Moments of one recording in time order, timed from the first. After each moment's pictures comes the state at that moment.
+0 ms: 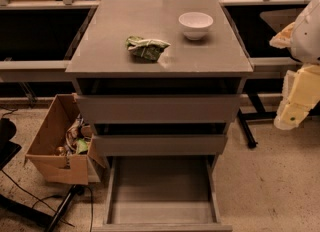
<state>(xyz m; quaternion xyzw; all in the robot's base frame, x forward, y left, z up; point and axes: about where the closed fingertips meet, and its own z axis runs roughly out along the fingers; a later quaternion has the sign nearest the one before) 0.438 -0.217 0.976 -0.60 0.78 -0.03 0.16</state>
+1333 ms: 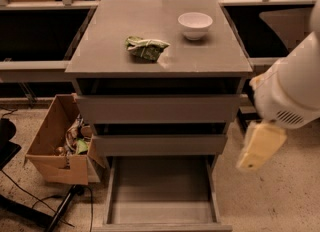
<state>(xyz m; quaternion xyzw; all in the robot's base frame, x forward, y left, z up) 0.411 -0.180 0.902 -0.57 0.80 -0.05 0.17</state>
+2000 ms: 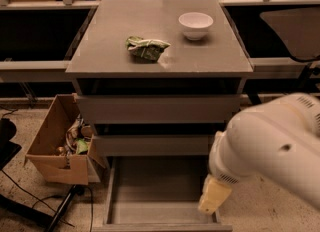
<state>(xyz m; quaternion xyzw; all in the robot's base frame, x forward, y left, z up) 0.396 -0.131 0.751 -0.56 0.81 -0.04 0.16</state>
